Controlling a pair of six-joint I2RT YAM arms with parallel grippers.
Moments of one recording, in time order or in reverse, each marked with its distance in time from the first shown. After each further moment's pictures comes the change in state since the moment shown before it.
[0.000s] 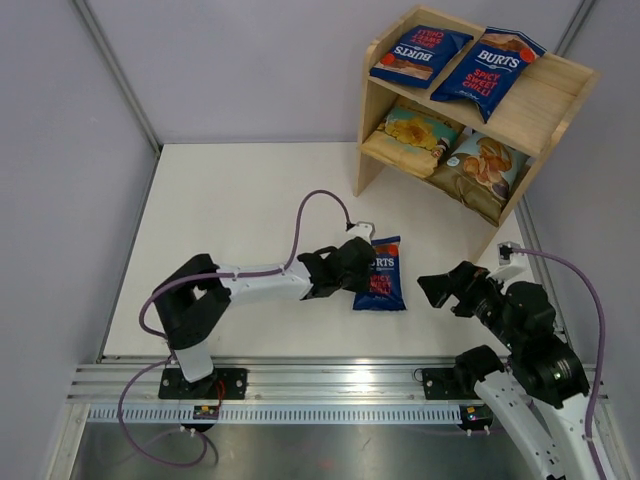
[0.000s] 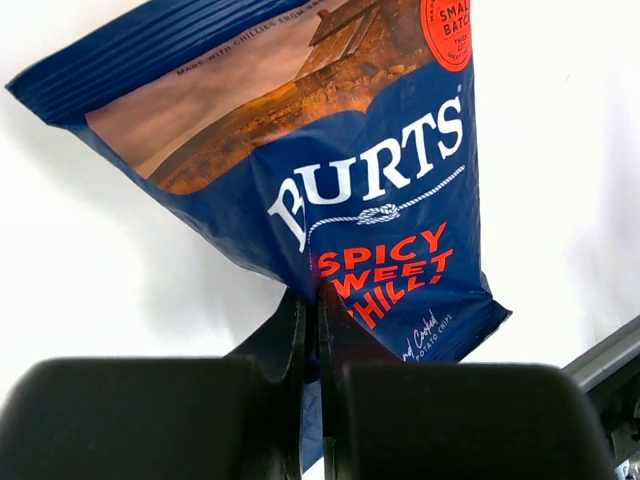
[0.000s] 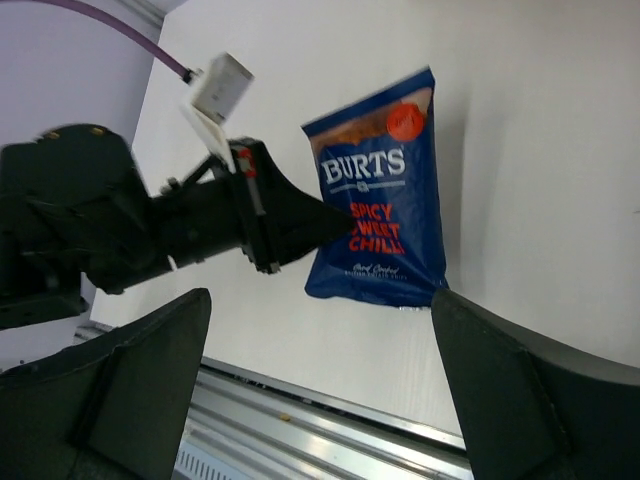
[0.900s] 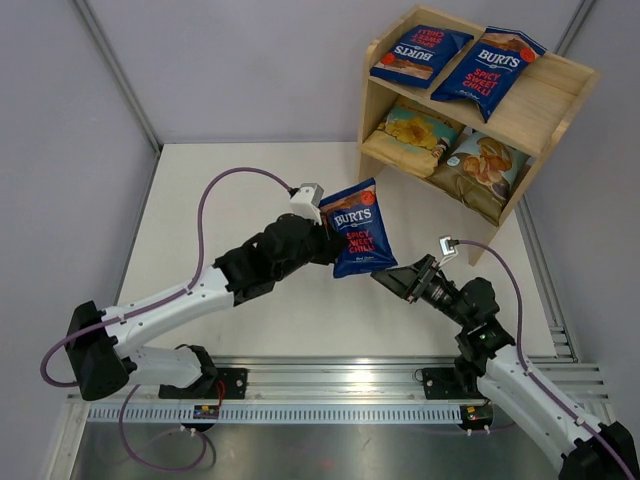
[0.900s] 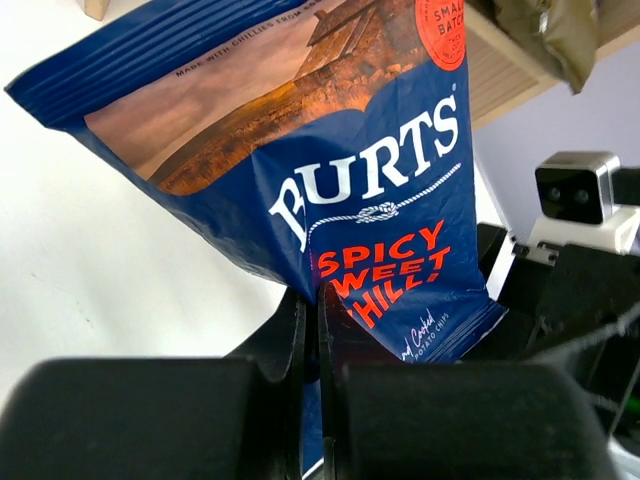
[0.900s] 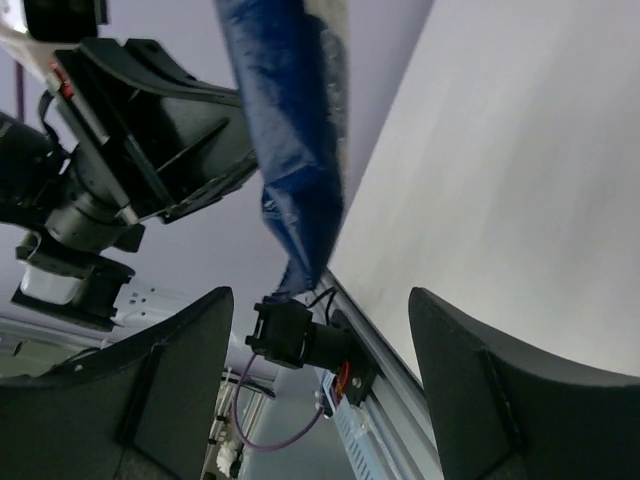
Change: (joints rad) left arm 0.098 -0.551 -0.125 0.021 -0.007 0.051; right arm 0.076 0.255 -0.624 1.246 -0.388 0.518
